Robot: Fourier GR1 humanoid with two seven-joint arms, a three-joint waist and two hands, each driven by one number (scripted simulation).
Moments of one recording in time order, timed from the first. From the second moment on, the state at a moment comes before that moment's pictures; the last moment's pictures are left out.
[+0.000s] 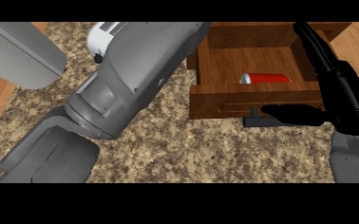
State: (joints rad) left arm -1.65 0.00 -0.30 -0.29 0.60 0.64 0.00; right arm -0.30 -0.31 0.04 -1.84 0.62 0.05 0.12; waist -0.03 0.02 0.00
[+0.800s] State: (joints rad) left arm -1.62 0.06 -0.27 -0.32 0.57 0.59 0.03; right arm -0.58 -0.20 0.12 -1.13 0.97 -0.29 -0.03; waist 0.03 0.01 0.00
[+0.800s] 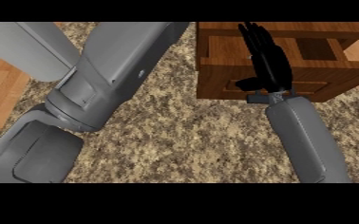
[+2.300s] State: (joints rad) left arm -1.33 0.26 -0.32 -0.71 0.51 0.52 0.19; right arm -1.13 -0.19 -0.10 -0.34 1.05 -0.63 -0.13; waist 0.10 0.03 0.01
